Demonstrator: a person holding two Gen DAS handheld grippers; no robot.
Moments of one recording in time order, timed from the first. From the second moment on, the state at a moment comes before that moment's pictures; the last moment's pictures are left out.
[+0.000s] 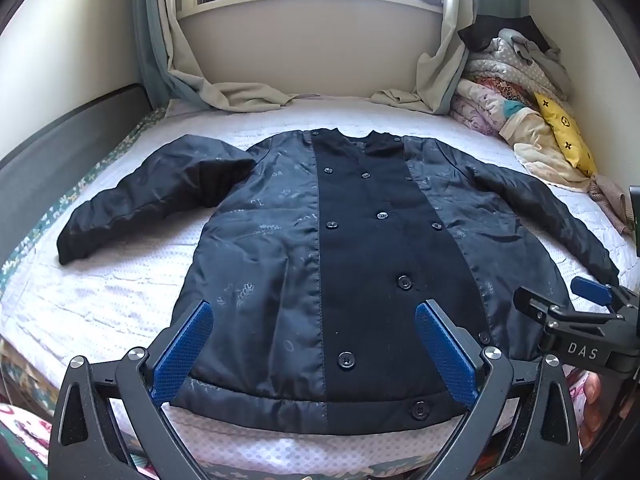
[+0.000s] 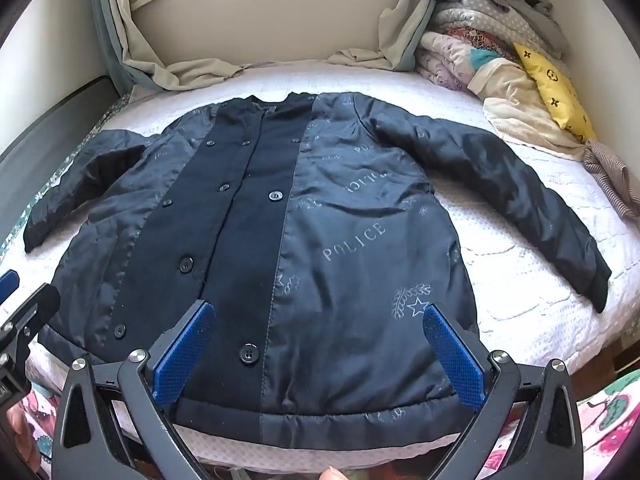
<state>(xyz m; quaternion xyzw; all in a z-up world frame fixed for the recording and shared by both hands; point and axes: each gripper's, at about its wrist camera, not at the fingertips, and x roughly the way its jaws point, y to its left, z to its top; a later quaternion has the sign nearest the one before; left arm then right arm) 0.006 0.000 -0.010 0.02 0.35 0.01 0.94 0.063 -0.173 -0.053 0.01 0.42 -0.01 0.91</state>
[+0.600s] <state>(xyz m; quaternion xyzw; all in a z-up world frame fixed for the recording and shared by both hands) 0.009 -0.007 -0.014 0.02 0.35 0.00 0.94 0.060 -0.177 -0.055 0.02 0.43 0.00 0.90</state>
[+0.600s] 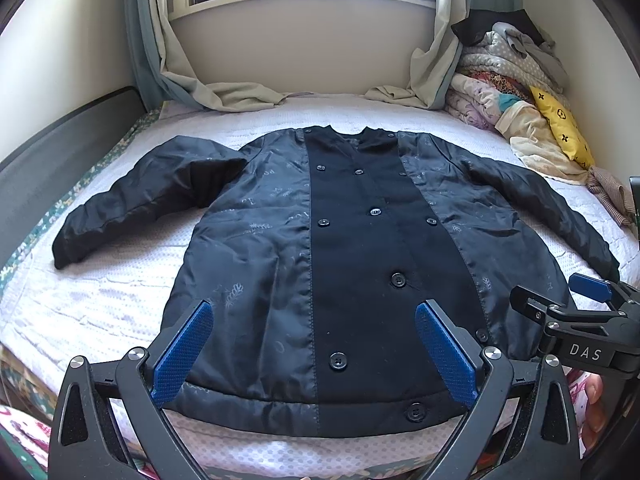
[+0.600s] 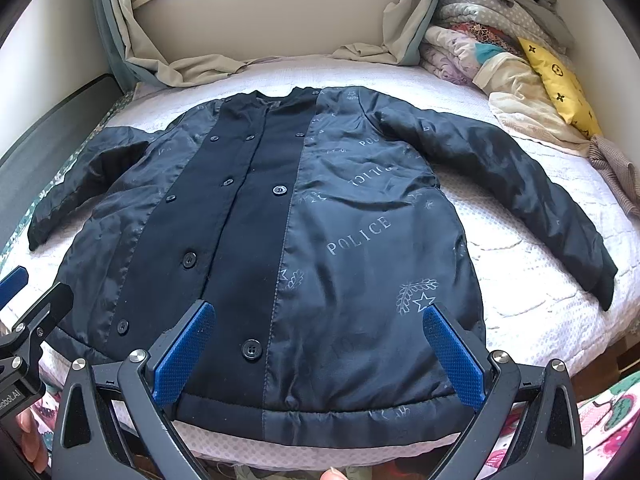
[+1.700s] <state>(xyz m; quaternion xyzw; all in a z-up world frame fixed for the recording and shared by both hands) 0.008 -0.010 -0.014 0.02 0.35 0.00 0.94 0.058 -0.178 -0.054 0.02 0.43 0.00 0.90</state>
